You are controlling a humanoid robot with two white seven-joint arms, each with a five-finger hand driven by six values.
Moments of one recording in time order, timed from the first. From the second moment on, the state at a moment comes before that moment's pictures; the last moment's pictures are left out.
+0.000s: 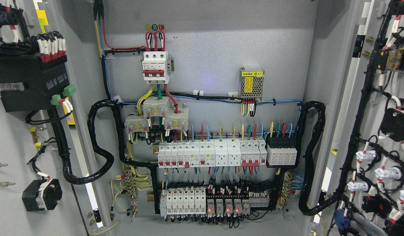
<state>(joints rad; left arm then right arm) 0.45 0.07 0.37 -2.00 0.50 -0.38 -0.69 0.37 -0.35 -0.22 -2.09 -0.61 -0.42 0.38</state>
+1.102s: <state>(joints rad) 0.35 0.24 0.62 -1.77 0.72 -0.16 -0.79 0.43 -0.32 -0.33 -2.09 -0.69 -0.44 0.37</state>
